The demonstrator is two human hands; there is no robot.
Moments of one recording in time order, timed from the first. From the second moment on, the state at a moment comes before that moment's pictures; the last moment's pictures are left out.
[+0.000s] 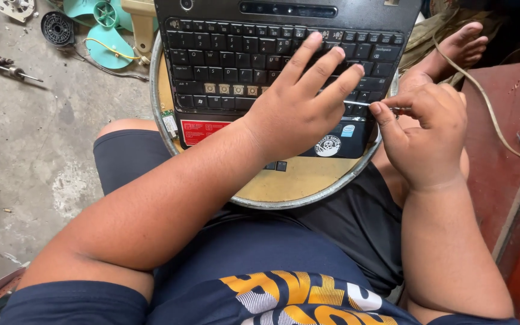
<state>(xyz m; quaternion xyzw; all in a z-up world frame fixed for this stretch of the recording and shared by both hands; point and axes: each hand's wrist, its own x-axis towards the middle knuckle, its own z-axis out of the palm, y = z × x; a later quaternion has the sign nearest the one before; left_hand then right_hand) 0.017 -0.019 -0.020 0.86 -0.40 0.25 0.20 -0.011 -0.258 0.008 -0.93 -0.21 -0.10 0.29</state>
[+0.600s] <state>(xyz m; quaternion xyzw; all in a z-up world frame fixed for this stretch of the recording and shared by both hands) 0.013 -0.023 -0.029 0.86 -0.43 0.19 0.20 -0.003 -0.260 0.016 -0.92 -0.21 -0.08 0.31</state>
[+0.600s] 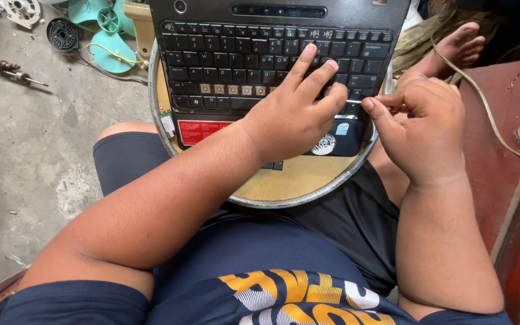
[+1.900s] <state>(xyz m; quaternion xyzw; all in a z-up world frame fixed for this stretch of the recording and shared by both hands) -0.081 0.086 -0.019 0.84 -0.23 0.38 0.33 -0.109 -0.189 -0.035 -0.92 0.07 0.16 0.36</state>
